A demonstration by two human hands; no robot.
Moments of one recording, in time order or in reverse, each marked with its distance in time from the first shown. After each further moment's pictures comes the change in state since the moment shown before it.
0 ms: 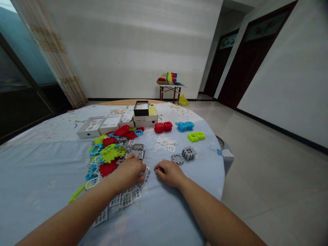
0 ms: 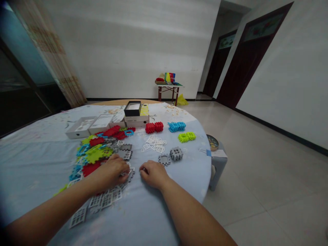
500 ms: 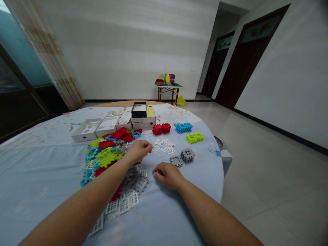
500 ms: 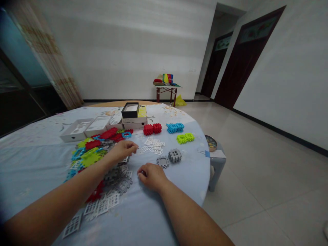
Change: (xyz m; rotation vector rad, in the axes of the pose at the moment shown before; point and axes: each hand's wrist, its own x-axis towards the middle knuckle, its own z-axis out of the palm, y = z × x) left_hand 0.074 -0.021 -0.014 -0.863 0.259 -0.407; right_hand 0.003 0.002 0.001 0.045 -0.003 0.028
